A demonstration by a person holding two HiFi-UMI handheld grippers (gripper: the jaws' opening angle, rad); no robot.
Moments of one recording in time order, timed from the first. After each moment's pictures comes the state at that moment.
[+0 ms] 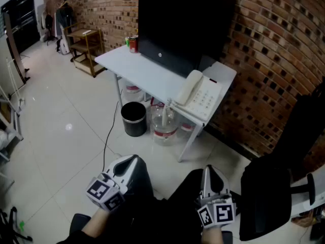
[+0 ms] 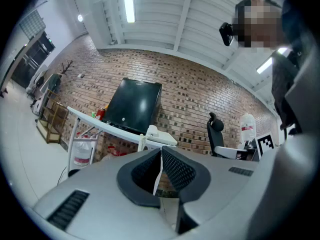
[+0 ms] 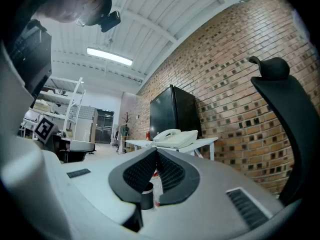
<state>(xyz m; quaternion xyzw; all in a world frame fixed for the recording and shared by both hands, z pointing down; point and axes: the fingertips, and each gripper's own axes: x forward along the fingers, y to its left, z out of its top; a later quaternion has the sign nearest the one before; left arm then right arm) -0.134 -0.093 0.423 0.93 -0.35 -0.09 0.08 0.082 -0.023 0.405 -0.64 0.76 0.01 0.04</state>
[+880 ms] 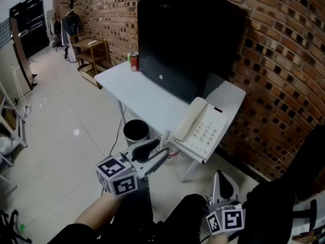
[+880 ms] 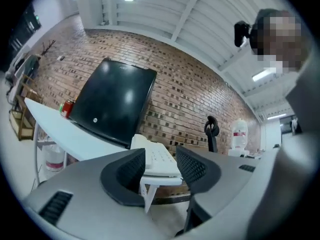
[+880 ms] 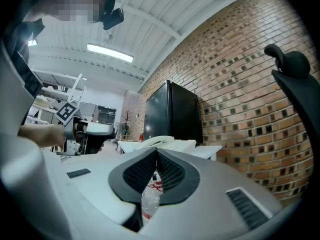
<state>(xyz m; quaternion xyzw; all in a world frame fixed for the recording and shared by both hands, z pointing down) -0.024 -0.216 0.335 0.96 -0.24 -0.06 0.12 0.131 -0.121 0.363 -0.64 0.77 0.02 0.02</state>
